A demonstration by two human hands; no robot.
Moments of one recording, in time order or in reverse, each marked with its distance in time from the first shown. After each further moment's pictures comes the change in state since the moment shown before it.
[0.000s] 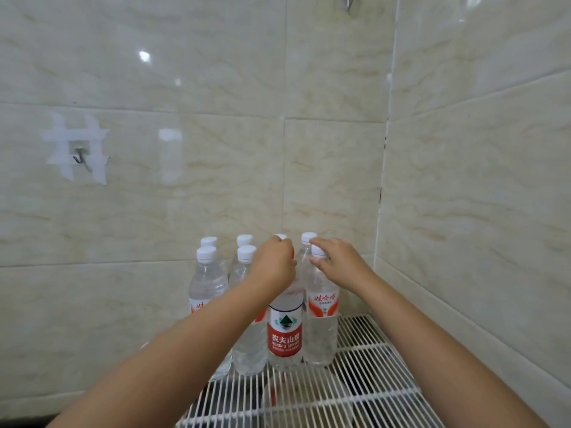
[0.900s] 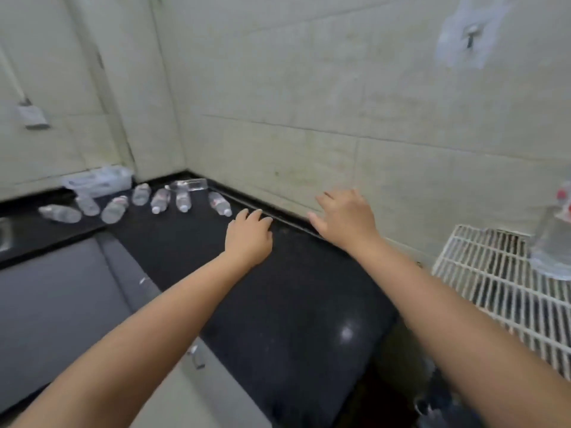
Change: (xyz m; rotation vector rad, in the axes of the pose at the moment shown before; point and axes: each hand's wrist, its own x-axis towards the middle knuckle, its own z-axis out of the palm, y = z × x) left_hand -0.424 -0.323 -0.134 0.484 0.037 -0.840; right_hand -0.160 -0.414 0.202 0.006 -0.072 -0.793
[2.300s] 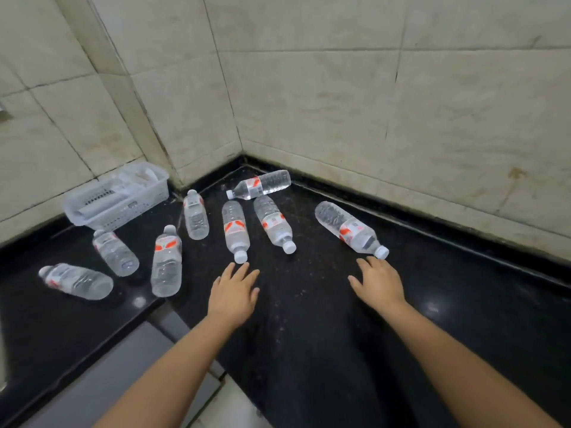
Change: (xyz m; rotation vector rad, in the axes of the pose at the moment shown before) left_hand 0.366 -0.599 0.205 0.038 -0.411 -0.089; right_hand 0.425 -0.292 0.484 0.148 -0.582 0.382
